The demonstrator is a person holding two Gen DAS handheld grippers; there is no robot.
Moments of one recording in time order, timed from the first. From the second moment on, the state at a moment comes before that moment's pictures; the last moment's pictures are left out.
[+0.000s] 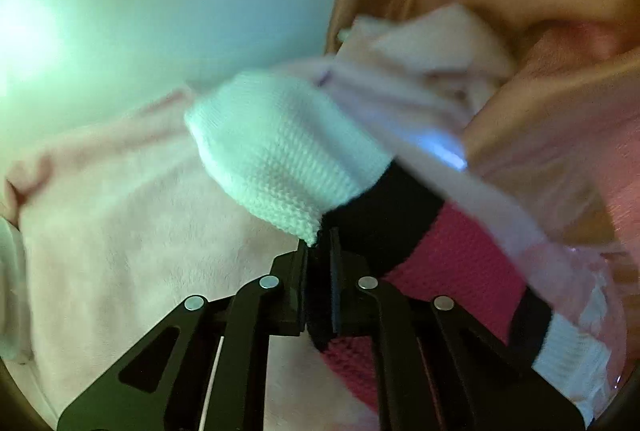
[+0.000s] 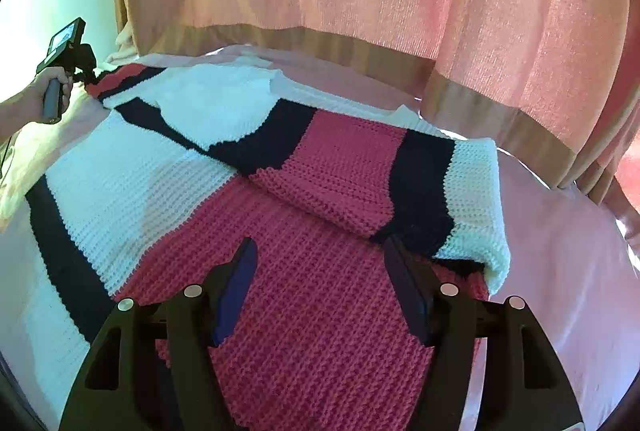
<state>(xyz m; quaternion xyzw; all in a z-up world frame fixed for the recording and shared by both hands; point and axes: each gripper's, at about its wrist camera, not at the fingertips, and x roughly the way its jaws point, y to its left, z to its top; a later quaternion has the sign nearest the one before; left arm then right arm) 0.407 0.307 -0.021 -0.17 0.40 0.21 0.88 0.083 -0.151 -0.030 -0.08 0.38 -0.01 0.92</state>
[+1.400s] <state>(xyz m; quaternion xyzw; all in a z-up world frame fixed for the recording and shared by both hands) 0.299 0.095 -0.035 -0.29 0.52 -0.07 0.80 0.203 -0.113 -0.011 -0.06 0.41 0.01 0.91</state>
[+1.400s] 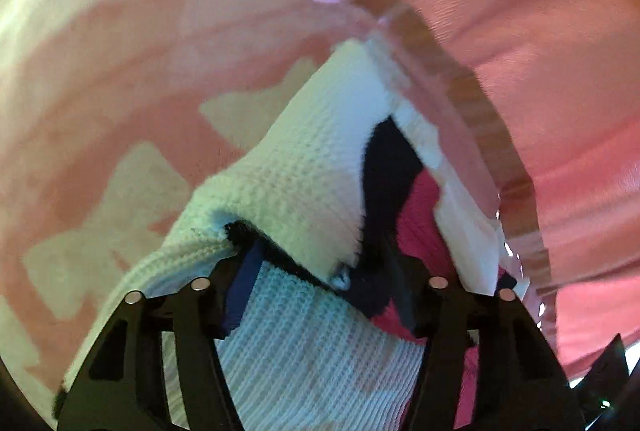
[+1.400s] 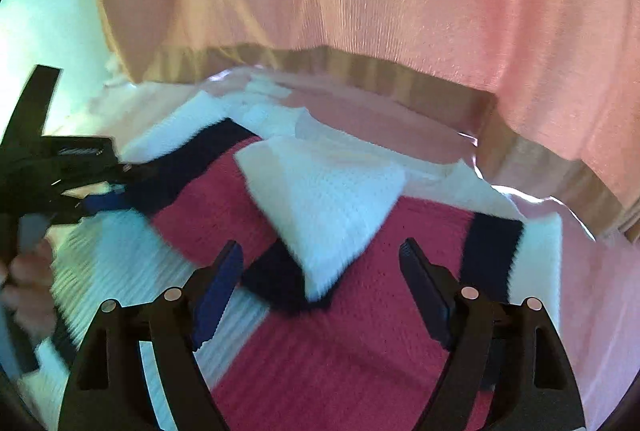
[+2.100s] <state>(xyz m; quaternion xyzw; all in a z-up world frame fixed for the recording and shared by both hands) 0.302 0.090 -0.040 -0.26 0.50 -0.05 0.83 0.135 -0.265 -0.032 0.25 0.39 -0.09 0.88</state>
